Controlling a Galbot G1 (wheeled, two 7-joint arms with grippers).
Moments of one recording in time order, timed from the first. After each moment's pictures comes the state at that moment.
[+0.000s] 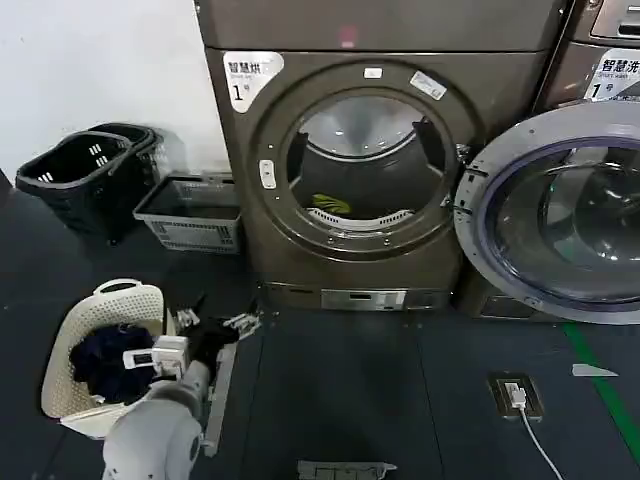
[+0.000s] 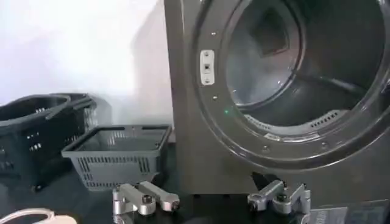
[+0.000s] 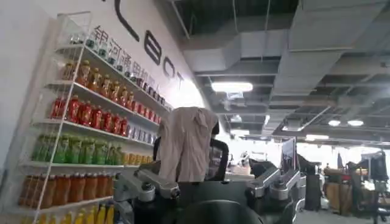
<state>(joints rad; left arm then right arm) 1.34 -1.48 -0.51 -2.32 -0.03 0.74 -0.02 -1.67 0.98 2.34 1.66 0.55 -0.34 -0.10</state>
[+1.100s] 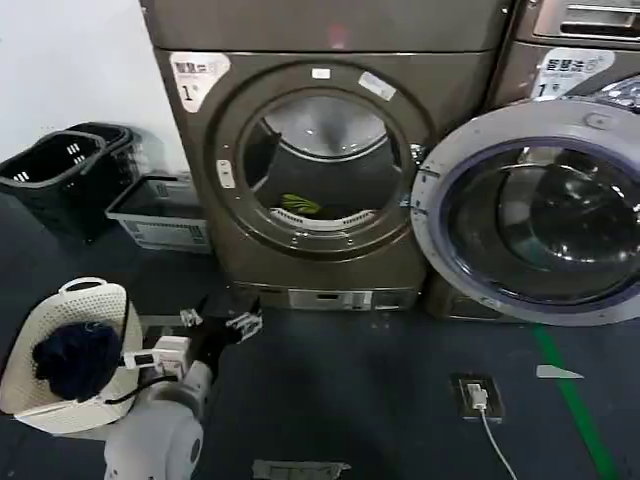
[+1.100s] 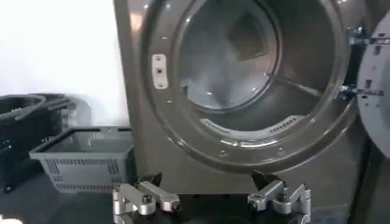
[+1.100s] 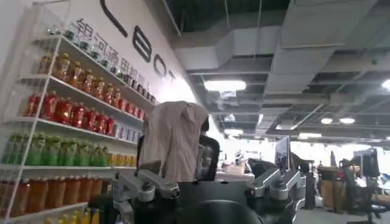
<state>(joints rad) 1.33 -1.47 -0.50 -2.31 -0.05 0.74 -0.05 -1.68 0.98 2.35 1.63 0.55 -0.33 -0.10</state>
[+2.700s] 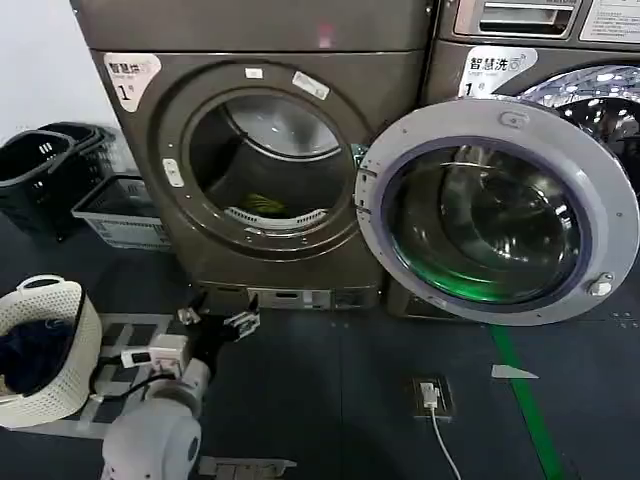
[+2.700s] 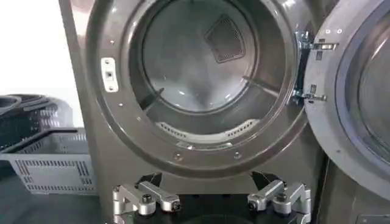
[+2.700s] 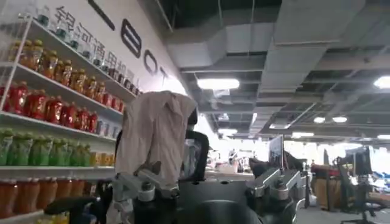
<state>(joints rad) 1.33 -1.46 -0.50 -2.34 -0.06 0.74 -0.06 -1.67 1.00 2.35 1.62 0.60 -0.27 -0.01</state>
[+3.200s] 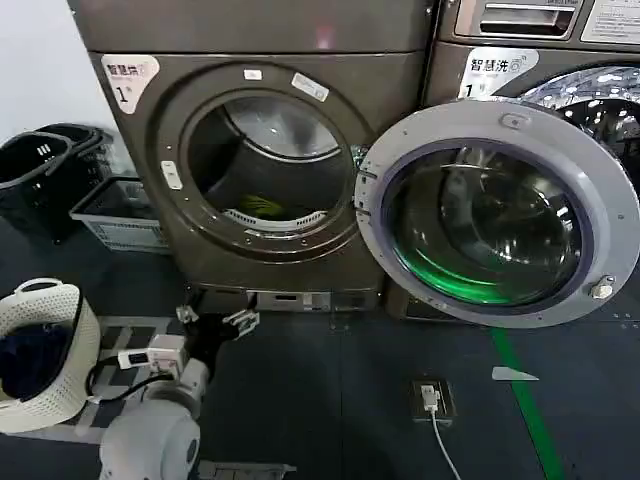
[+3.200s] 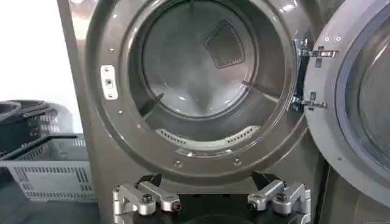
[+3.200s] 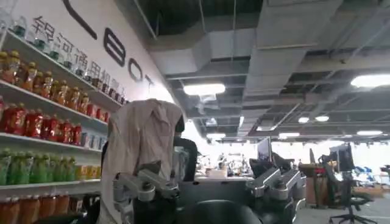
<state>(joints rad) 1.33 -1.46 -0.51 -2.32 -0.04 0.74 -0.06 -1.67 1.00 2.35 1.62 0.60 -0.27 0.00</state>
